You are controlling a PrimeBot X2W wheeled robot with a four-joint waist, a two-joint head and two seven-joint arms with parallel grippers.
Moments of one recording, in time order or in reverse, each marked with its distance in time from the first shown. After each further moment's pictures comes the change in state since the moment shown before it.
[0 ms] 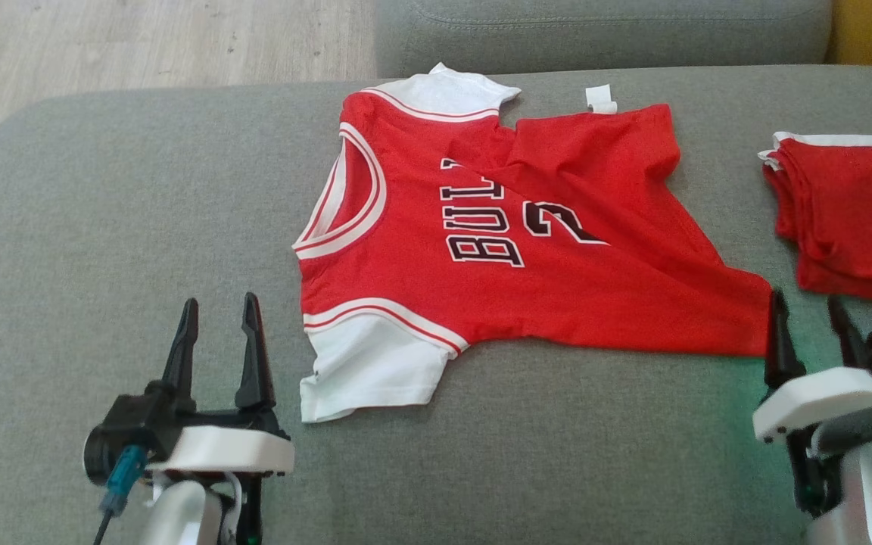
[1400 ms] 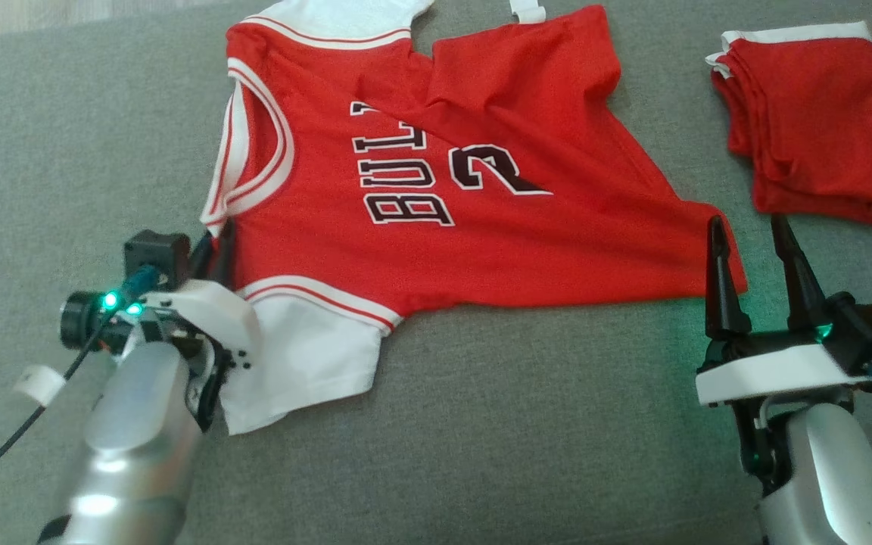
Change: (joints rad) left arm -0.477 0.091 -0.096 0.556 0.078 -0.069 0.202; right arm -0.022 0.000 0.220 -0.177 0.062 0.000 -0.202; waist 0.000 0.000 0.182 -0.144
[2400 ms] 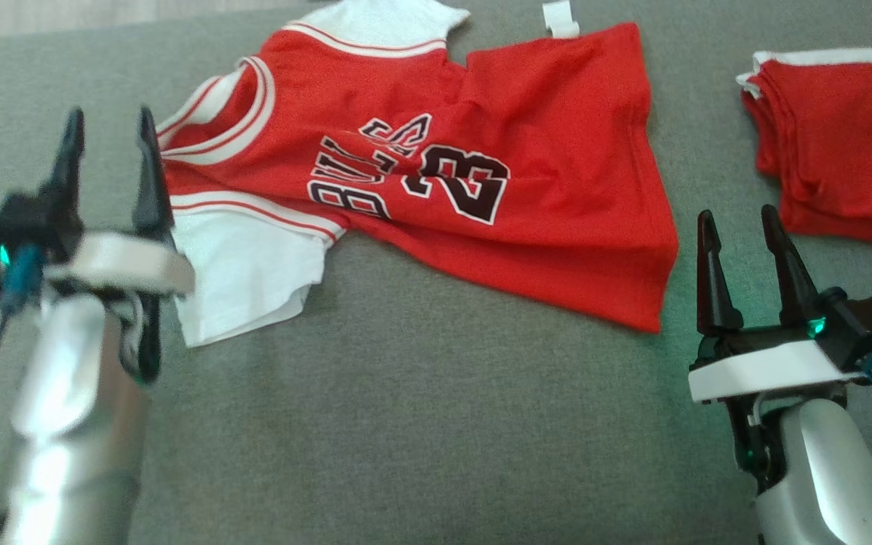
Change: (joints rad) left arm -0.058 0.070 0.109 -0.150 -0.036 0.042 -0.202; right arm -0.008 0.000 0.022 -0.011 -0.001 0.000 0.001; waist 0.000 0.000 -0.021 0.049
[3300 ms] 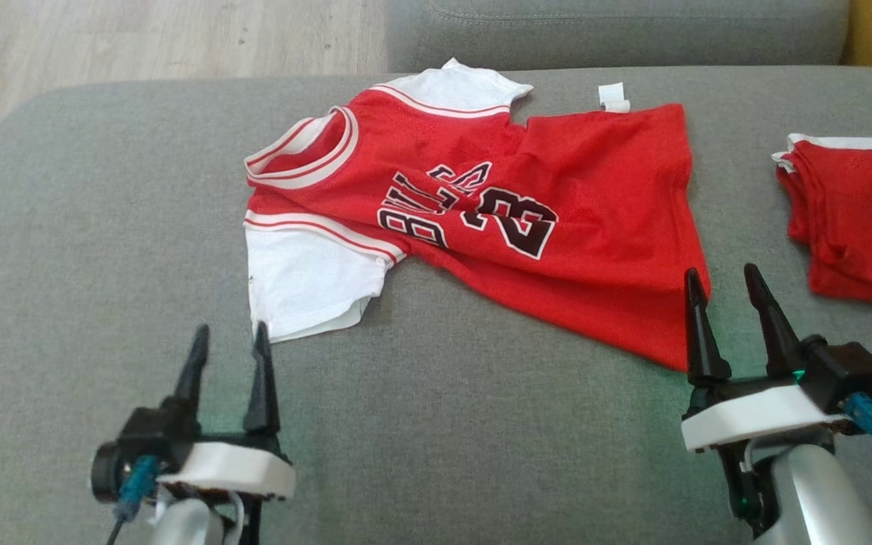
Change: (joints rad) left arm 0.545 -0.153 -0.013 -0.332 0.001 0.003 0.007; right arm 0.087 0.000 0.016 0.037 0.015 0.000 -0.001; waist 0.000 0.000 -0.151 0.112
